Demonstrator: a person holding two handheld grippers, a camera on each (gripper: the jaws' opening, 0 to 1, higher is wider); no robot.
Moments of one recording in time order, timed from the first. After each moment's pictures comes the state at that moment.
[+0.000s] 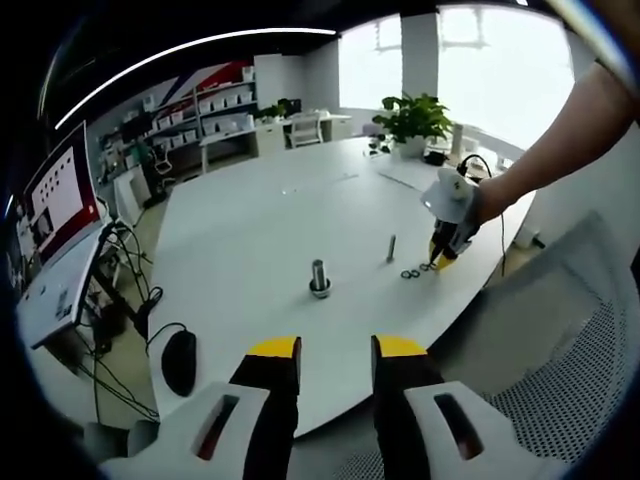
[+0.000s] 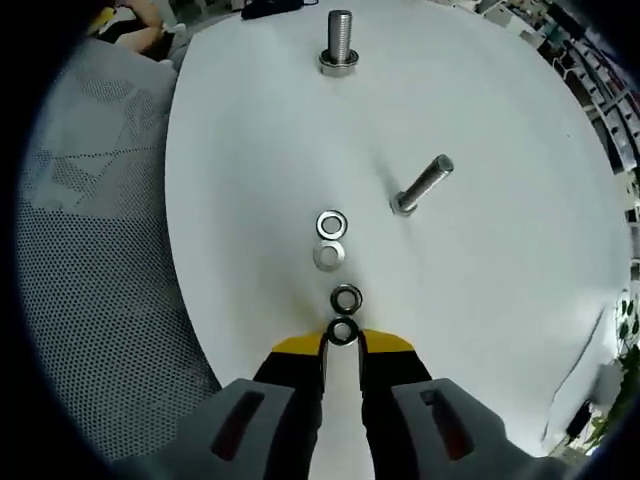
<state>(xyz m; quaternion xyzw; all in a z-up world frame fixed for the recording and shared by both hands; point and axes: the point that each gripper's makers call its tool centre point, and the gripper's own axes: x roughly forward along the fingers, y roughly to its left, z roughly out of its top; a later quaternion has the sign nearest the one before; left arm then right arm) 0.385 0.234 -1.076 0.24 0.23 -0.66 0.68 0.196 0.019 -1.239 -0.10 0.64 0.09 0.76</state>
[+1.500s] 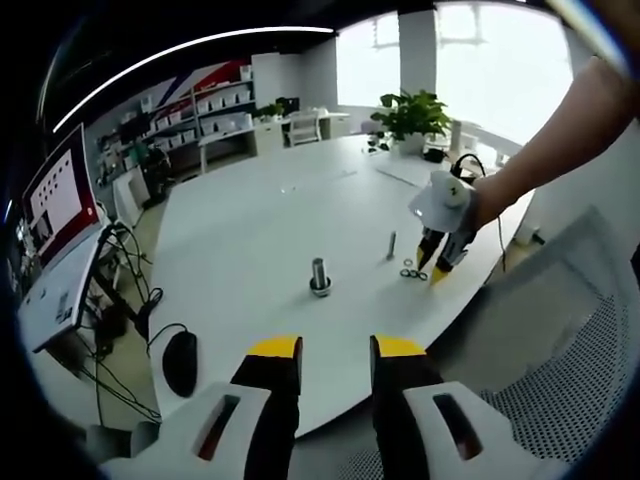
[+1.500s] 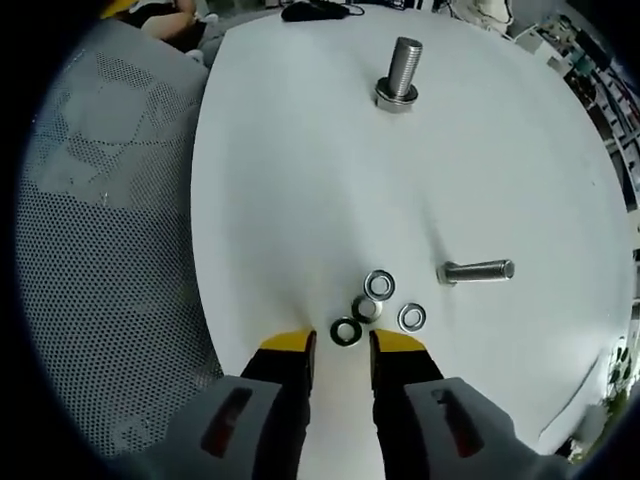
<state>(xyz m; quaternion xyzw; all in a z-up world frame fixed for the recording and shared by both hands) 0.387 0.234 -1.079 0.24 0.23 -0.66 0.67 0.231 0.052 -1.244 -0.12 0.63 0.13 0.75</state>
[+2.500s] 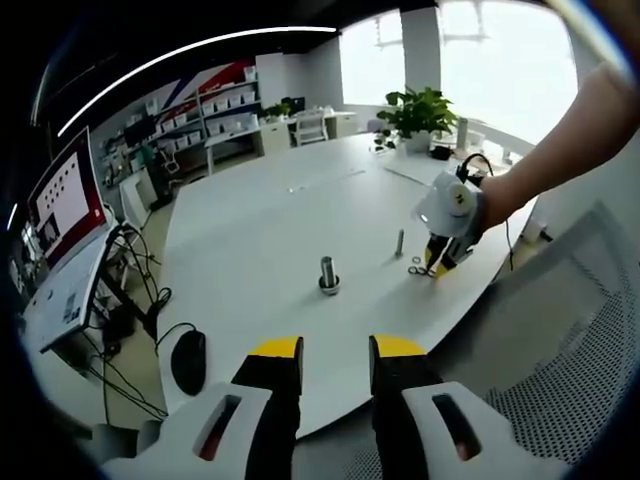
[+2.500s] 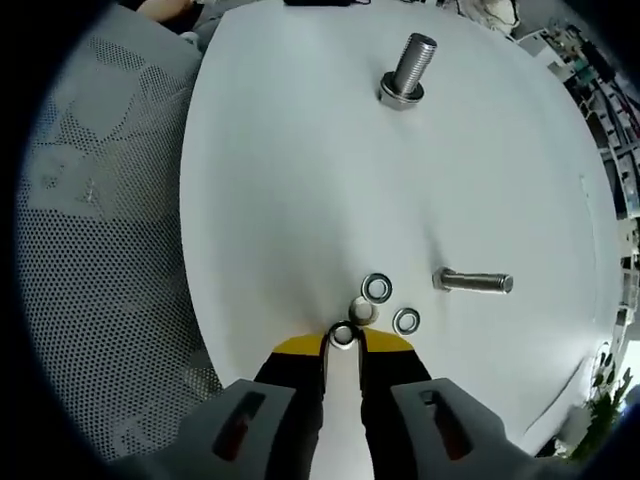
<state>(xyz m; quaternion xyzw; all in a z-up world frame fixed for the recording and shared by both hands) 0.393 0.236 -1.079 0.25 0.22 -0.65 0.69 0.230 0.048 -1.242 -0.14 0.63 0.11 0.75</state>
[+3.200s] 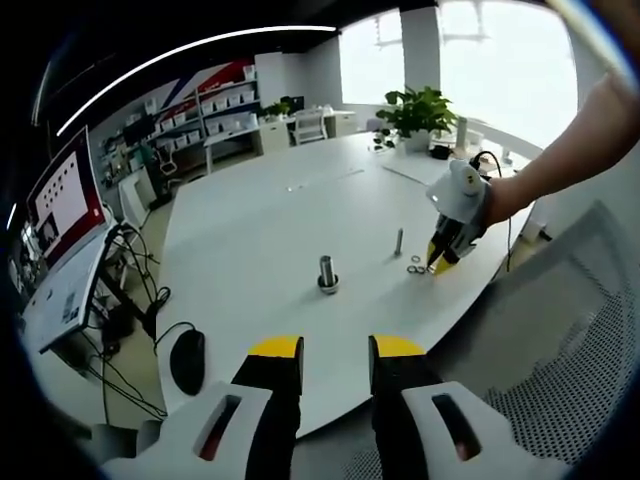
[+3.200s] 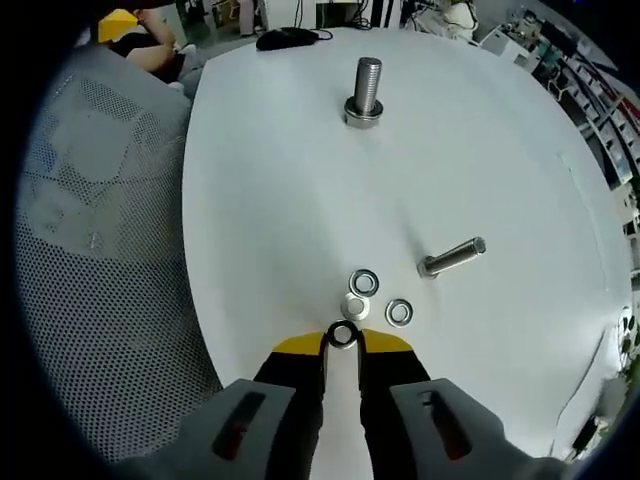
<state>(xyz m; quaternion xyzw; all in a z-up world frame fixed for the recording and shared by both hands) 0.392 0.235 -1.080 0.25 0.22 -0.65 0.68 0.234 0.046 -1.236 -0.09 0.59 0.09 0.80</state>
